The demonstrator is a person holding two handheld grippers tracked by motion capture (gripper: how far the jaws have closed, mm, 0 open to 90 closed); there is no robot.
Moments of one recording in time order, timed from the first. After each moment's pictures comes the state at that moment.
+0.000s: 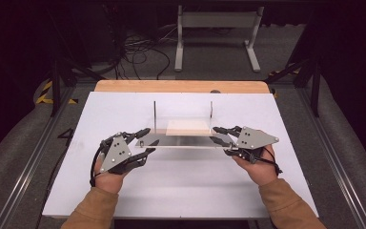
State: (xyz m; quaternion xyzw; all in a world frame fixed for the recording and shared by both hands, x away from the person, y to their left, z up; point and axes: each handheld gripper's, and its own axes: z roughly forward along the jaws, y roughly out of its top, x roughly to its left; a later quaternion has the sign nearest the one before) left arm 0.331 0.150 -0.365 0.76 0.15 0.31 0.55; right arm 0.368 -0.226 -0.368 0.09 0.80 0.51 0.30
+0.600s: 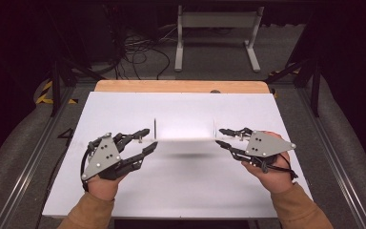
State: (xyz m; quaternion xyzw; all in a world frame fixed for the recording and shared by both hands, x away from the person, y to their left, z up) left arm 0.300 0.158 -0.319 0.73 0.14 0.26 0.62; right arm 0.328 -0.230 -0.322 0.05 0.80 0.50 0.32
